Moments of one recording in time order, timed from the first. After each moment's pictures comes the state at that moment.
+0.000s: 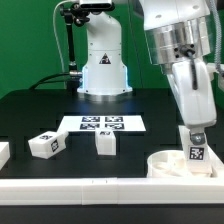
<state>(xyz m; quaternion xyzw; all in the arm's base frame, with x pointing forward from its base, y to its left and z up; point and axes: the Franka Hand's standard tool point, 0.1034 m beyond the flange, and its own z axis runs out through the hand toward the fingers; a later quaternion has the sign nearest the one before) 0.645 0.098 0.080 -0.63 0.77 0.06 0.10</state>
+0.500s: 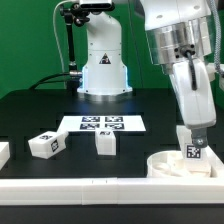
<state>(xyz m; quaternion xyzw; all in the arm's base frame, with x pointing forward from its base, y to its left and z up) 0.645 0.099 0.082 -0.66 0.75 0.06 0.10</state>
